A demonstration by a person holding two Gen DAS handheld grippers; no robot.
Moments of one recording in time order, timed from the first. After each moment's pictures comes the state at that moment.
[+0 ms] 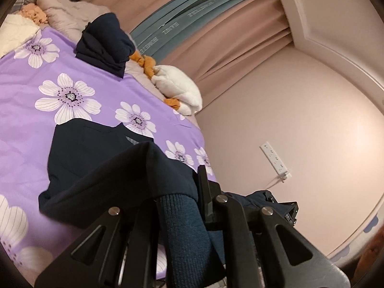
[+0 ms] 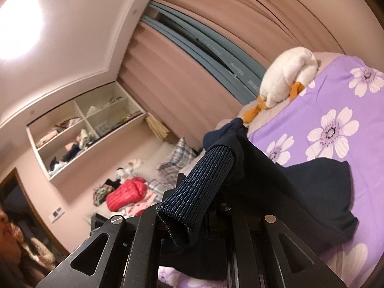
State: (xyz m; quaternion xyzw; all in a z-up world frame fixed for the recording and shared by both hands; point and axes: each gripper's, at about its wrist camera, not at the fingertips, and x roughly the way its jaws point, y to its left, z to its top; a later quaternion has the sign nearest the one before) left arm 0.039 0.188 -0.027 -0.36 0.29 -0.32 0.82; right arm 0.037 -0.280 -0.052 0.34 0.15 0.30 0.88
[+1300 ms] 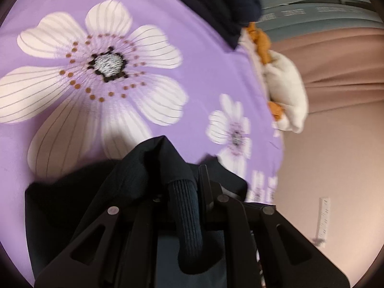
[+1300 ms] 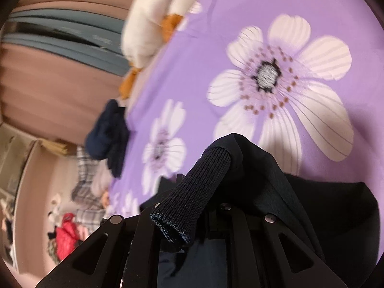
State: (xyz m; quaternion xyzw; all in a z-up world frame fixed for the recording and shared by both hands) left arm 0.334 0.173 -0.192 -0.44 0.50 -0.11 0.74; right arm 0.277 -0.308 -0.189 0.45 0.40 0.06 0.80
